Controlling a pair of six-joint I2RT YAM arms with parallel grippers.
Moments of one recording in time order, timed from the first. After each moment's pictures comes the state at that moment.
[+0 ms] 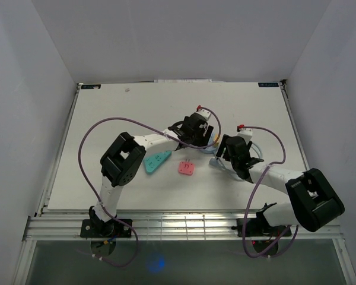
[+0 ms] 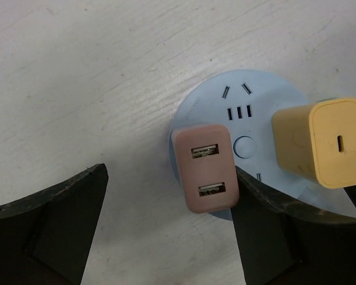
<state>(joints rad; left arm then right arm) -0.83 2.09 1.48 -0.14 -0.22 -0.21 0.53 1.33 0.48 0.22 0.44 0.54</state>
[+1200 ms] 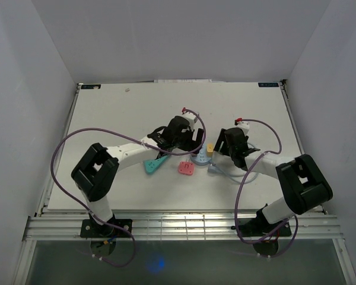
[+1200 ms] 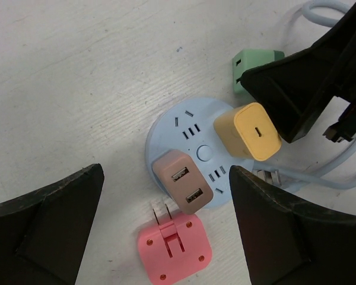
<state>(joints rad) -0.80 1.76 1.15 -0.03 -0.05 -0.30 0.46 1.49 0.61 0.18 0.32 0.57</state>
